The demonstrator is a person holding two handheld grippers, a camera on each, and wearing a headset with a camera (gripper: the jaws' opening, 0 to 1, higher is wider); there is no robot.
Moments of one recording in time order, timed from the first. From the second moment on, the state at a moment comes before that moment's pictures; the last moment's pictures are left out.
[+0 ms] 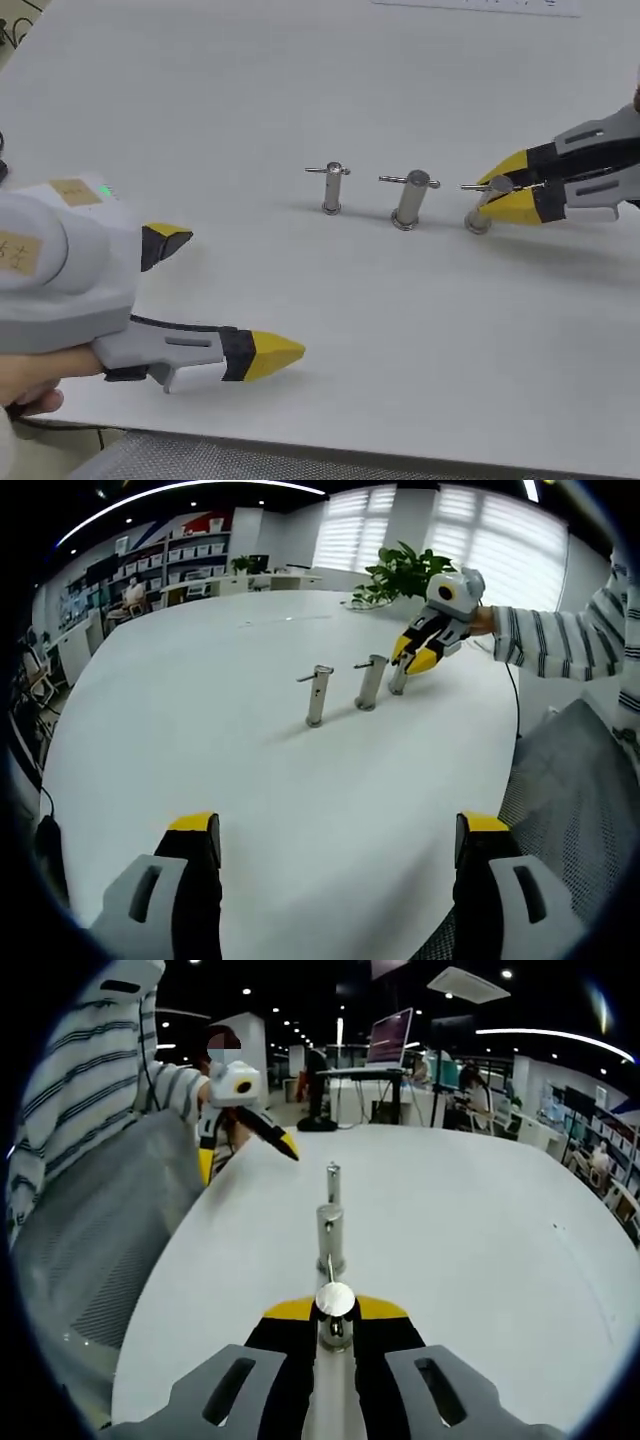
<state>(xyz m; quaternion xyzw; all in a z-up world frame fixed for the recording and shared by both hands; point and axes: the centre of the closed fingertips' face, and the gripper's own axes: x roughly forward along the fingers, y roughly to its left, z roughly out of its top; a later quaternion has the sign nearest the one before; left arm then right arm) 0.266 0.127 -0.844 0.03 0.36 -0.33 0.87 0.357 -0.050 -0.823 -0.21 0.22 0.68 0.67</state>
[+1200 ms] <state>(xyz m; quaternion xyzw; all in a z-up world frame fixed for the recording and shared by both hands) 0.268 0.119 -0.823 0.03 0.33 -0.34 0.88 0.340 -0.075 -0.783 -0.10 0.25 0.54 0.80</state>
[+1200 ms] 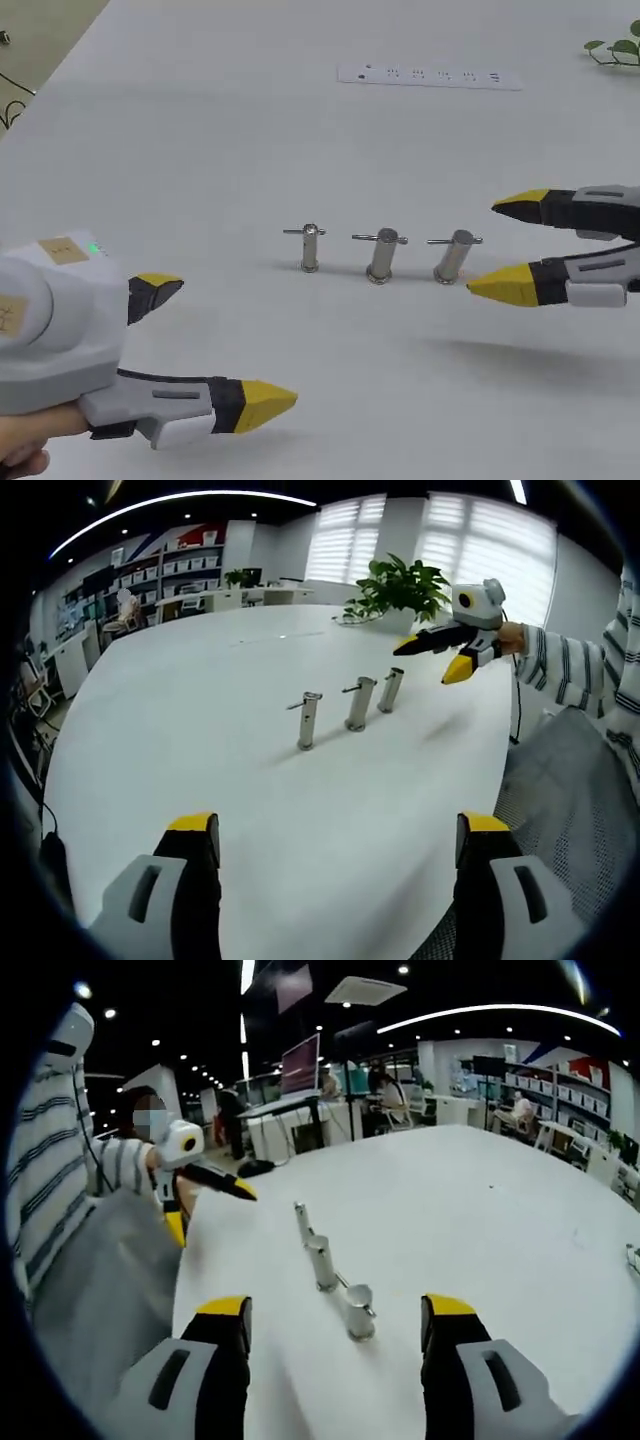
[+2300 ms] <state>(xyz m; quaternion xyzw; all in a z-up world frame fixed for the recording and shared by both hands) 0.256 0.126 -0.816 -0.02 0.34 -0.34 0.87 0.270 -0.099 -0.799 0.02 0.34 0.42 0.84</state>
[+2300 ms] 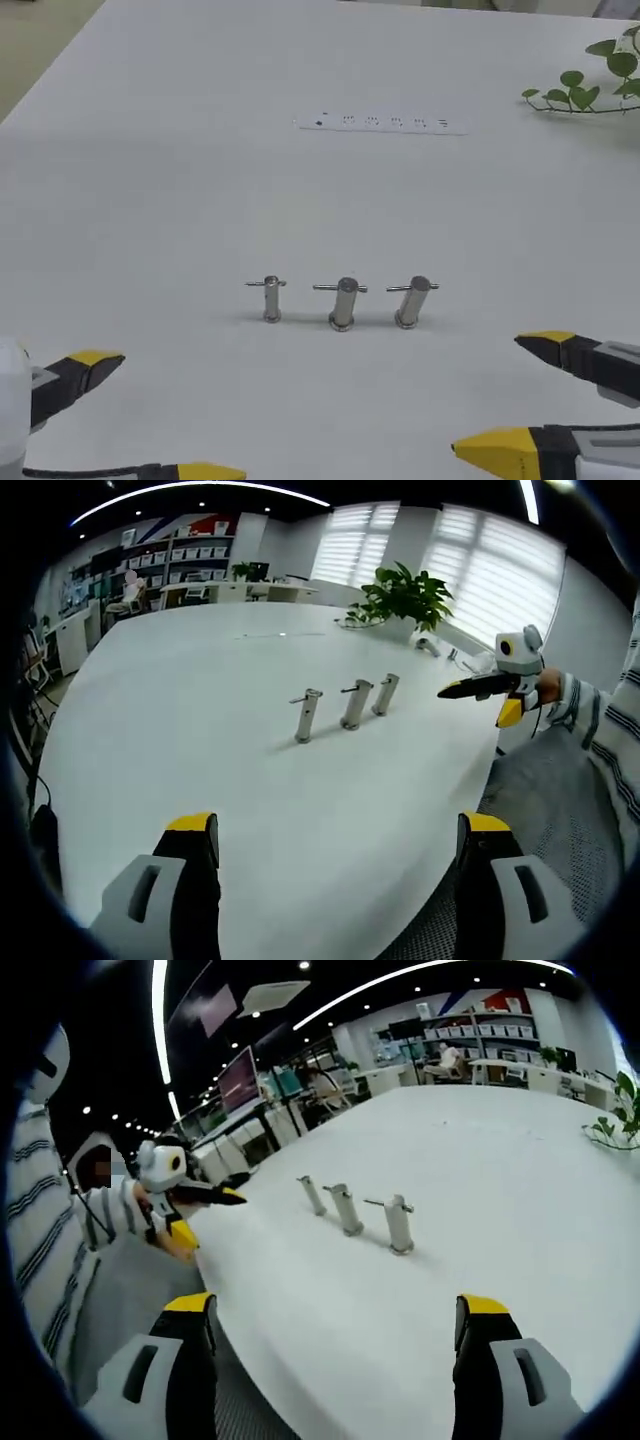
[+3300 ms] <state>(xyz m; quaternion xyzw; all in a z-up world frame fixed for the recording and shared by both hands) 0.242 0.131 -0.816 -0.02 0.35 -0.31 0.88 0.260 -0.126 -0.823 0.04 0.39 0.34 0.86</state>
